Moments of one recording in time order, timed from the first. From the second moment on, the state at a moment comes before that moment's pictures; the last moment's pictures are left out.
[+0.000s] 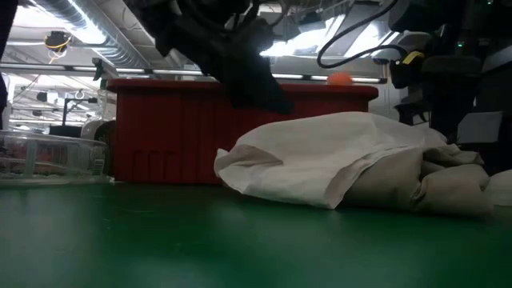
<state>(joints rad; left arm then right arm) 0.04 1.73 1.02 0.15 -0.06 -0.09 0.01 1.14 0.74 -0.92 0.11 0.70</state>
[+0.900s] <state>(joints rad) 0.09 1.82 1.02 0.06 -0.03 0.01 0.01 1.14 0.75 -0.92 0.11 0.70</state>
